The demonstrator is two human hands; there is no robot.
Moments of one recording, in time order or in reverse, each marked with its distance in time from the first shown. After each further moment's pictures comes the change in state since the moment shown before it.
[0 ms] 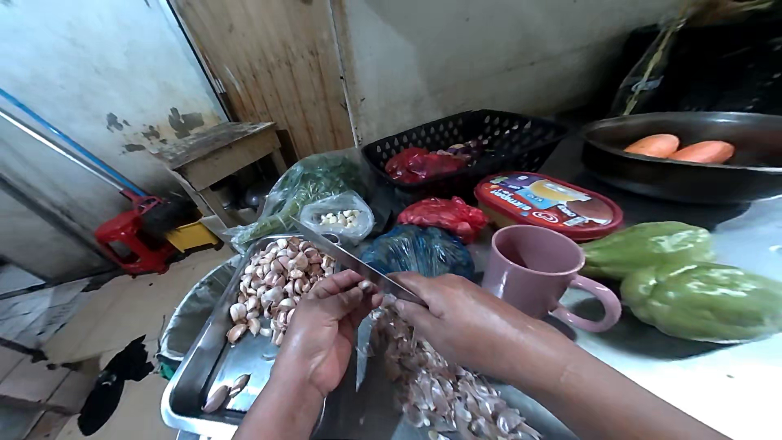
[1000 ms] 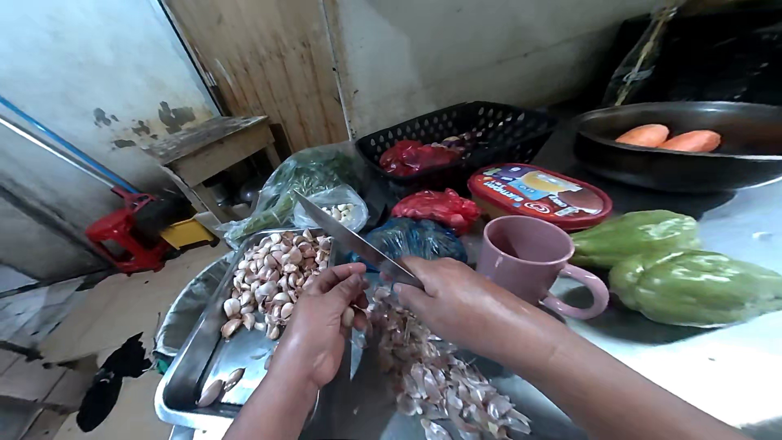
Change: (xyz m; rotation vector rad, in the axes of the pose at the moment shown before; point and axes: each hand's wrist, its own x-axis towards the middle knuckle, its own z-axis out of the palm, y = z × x) left_hand 0.001 -0.005 0.000 0.225 -0.006 -0.030; right_hand 0.002 -0.001 -0.003 0.024 0.027 0.146
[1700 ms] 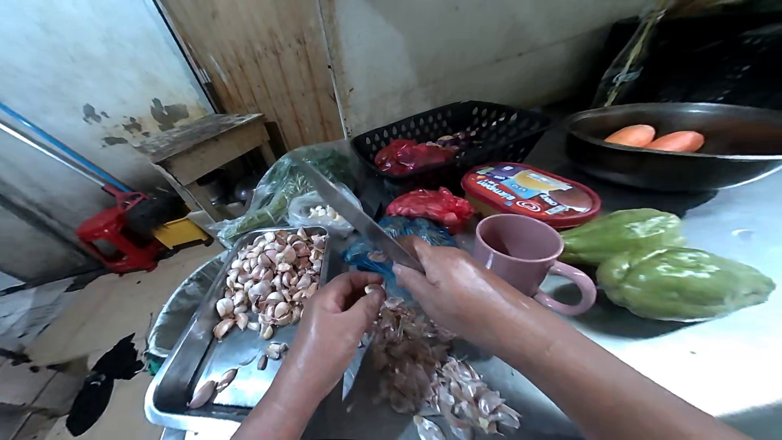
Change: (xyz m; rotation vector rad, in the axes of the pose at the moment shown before) left_hand -0.009 -0.011 -0.001 0.492 -0.161 0.302; right_hand -0.005 0.006 0.003 -0.029 0.270 -0.134
